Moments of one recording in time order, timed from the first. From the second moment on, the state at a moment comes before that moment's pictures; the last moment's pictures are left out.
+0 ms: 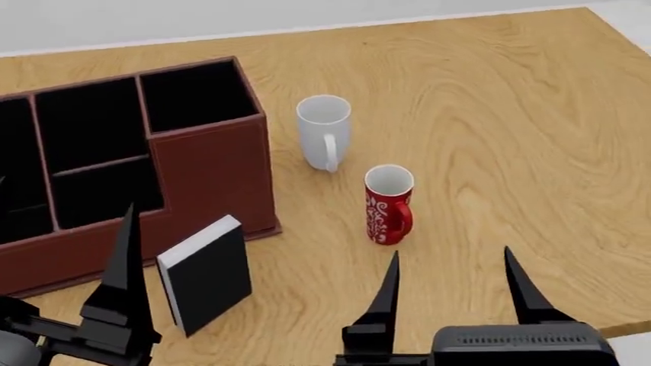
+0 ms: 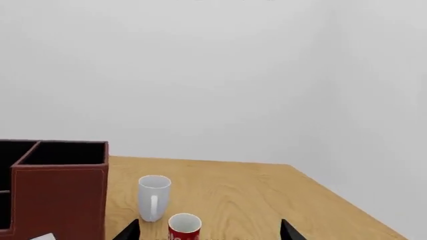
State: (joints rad) left arm -0.16 -0.22 0.16 0.74 -0.17 -0.42 -0.09; right arm 0.10 0.17 -0.13 -0.67 0.02 0.56 0.17
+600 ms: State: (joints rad) left arm -0.16 -0.26 0.19 0.80 -0.16 -0.44 -0.10; right arm 0.10 0.20 -0.16 -0.72 0.03 0.59 0.19
